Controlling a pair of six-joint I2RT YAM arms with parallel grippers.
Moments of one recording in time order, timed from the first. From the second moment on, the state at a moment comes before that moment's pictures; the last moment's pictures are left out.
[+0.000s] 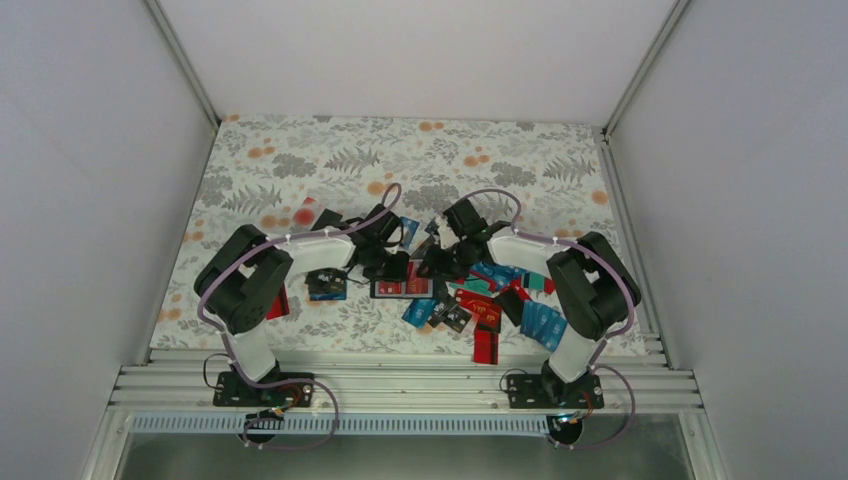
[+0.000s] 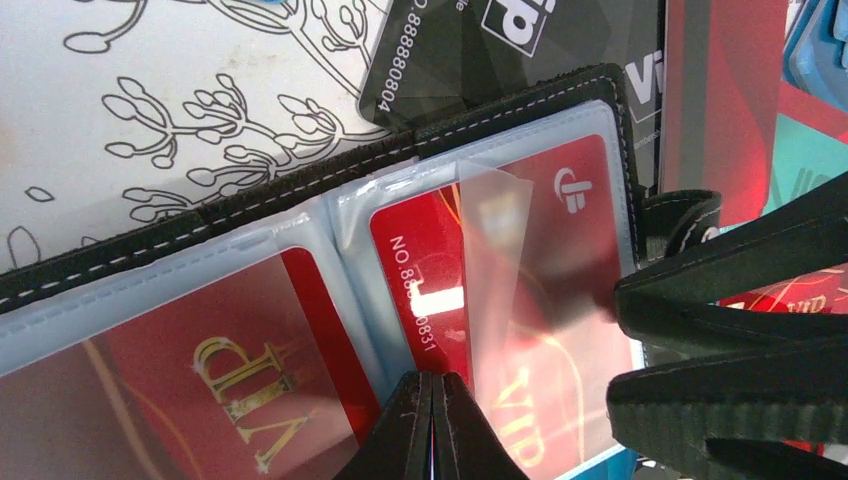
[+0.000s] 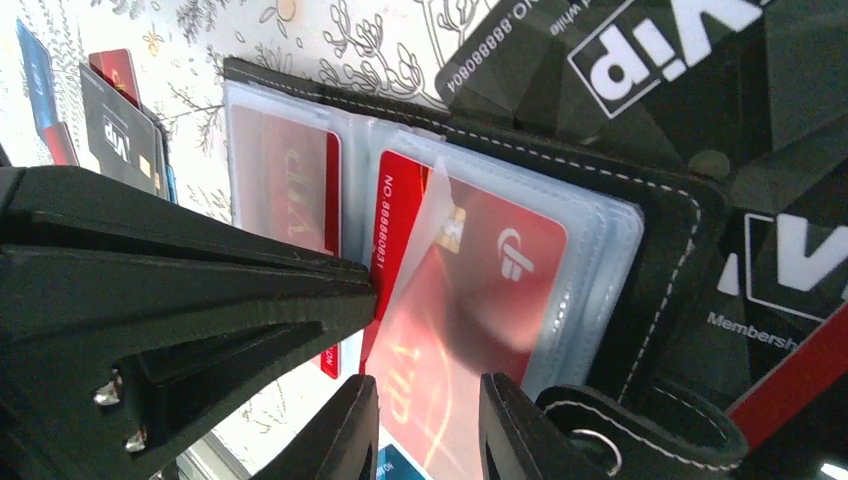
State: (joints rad) left arm -0.68 1.78 0.98 -0.36 0.36 -0.52; right arm 0.60 1.73 0.95 -0.35 -0.53 0.58
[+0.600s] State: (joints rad) left arm -0.70 1.78 0.97 -0.33 0.33 -0.54; right arm 0.59 1.69 0.93 -0.38 -0.50 0.58
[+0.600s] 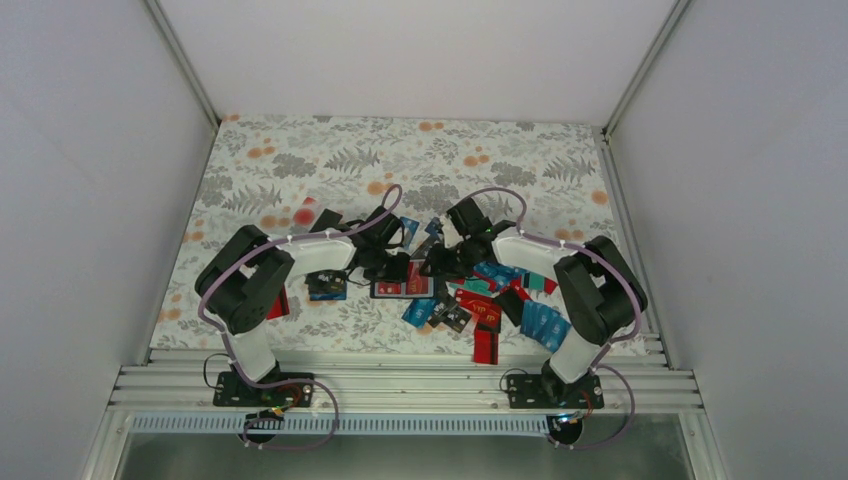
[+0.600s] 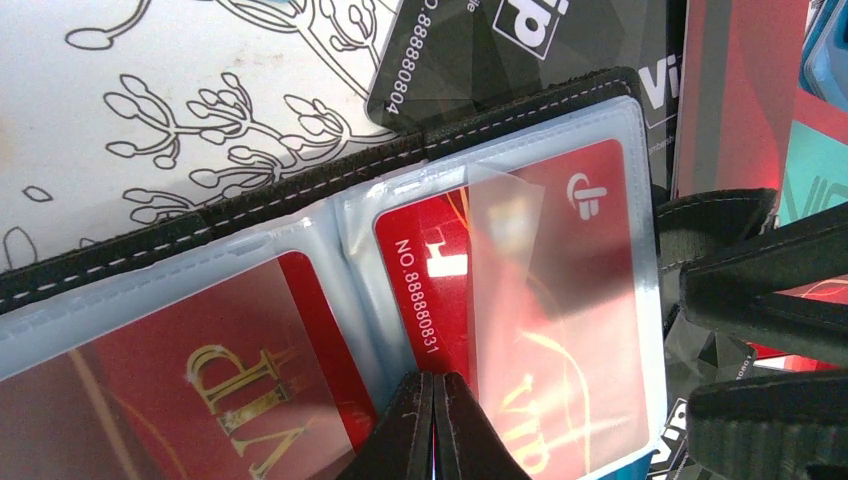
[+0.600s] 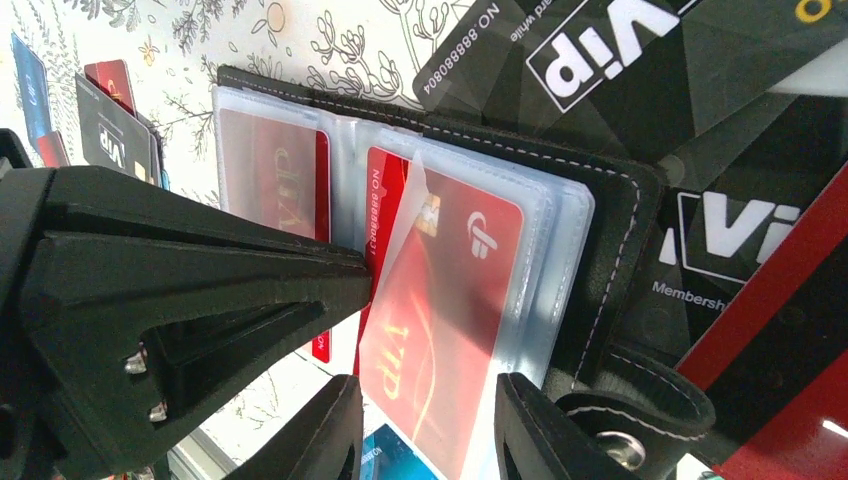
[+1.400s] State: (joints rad) left arm -0.70 1.78 0.96 -0.31 0.33 -0.54; right arm 0.58 1.73 0.91 -0.35 -0.53 0.58
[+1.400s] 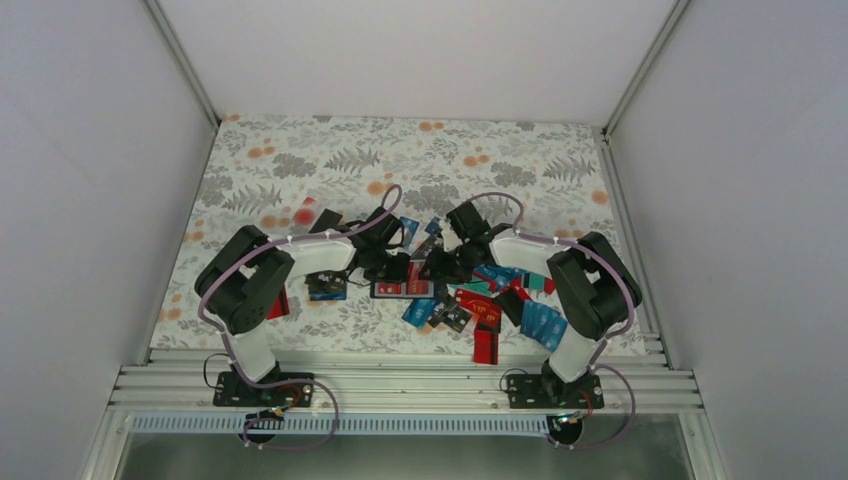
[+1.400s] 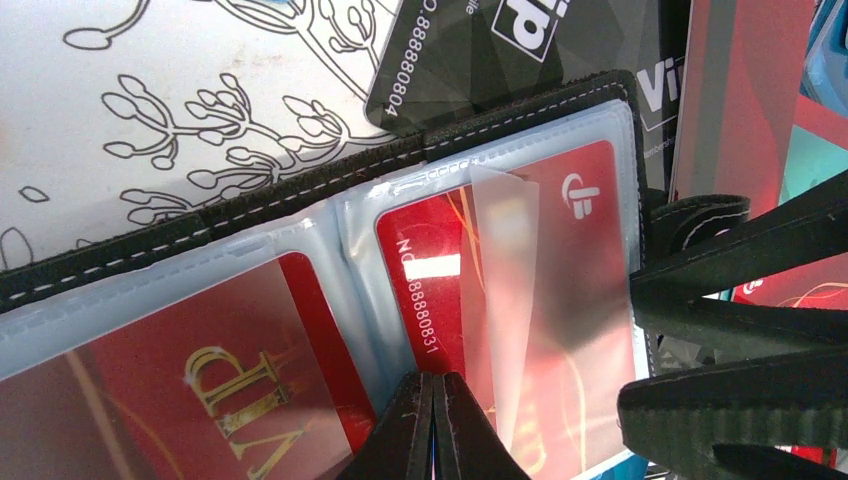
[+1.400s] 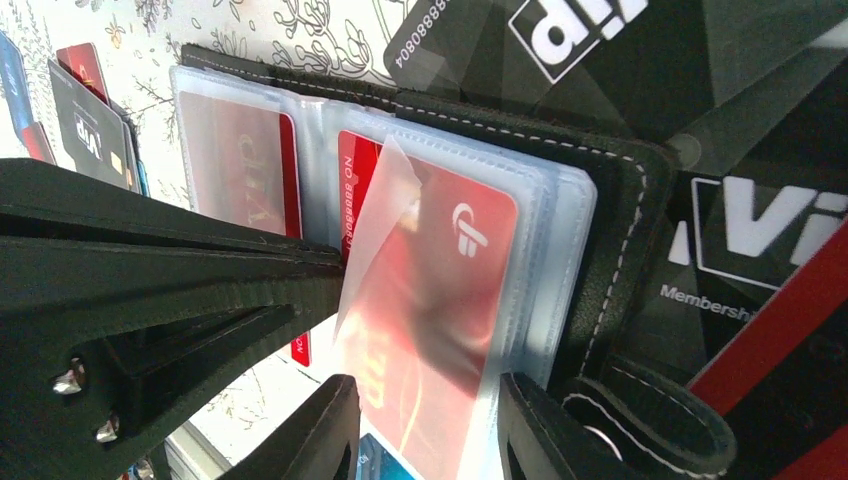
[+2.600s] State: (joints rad) left arm -0.71 1.77 0.95 -0.31 0.31 -0.55; right arm 0.64 1.73 0.98 -0.40 -0.51 0.60
